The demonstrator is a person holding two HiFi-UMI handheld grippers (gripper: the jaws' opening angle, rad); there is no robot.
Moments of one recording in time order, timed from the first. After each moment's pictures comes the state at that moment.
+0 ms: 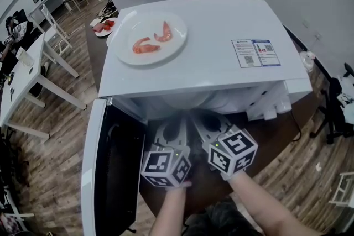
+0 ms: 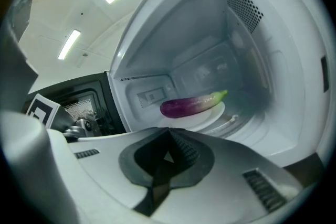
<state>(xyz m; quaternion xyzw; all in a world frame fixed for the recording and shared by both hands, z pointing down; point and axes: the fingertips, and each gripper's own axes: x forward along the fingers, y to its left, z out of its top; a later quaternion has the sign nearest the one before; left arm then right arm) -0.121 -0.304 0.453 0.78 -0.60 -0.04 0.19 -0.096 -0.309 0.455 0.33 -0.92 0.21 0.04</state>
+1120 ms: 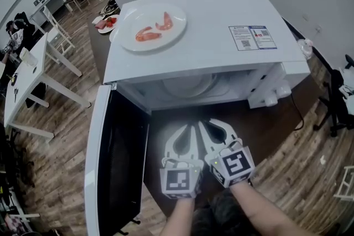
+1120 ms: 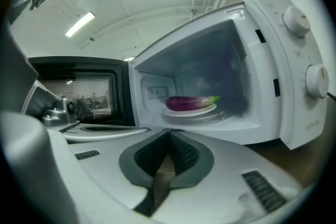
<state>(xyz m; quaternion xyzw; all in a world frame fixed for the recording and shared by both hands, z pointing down) -0.098 -0.236 0.462 0.78 -0.62 0.02 0.11 -0.074 -0.252 0.471 0.39 -0.91 0.11 0.06</state>
